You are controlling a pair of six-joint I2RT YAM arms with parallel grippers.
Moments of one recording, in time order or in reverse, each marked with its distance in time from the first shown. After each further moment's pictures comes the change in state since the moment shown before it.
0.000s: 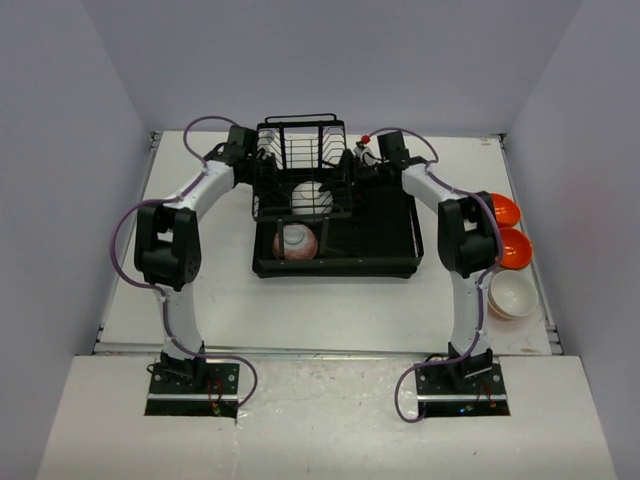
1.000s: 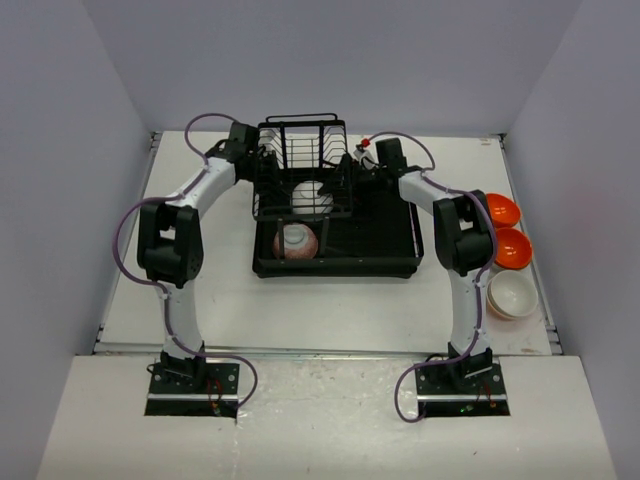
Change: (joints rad) left arm -0.002 0.031 0.053 -0.029 0.000 0.001; right arm 0.016 0.029 -0.059 0.183 0.053 0.037
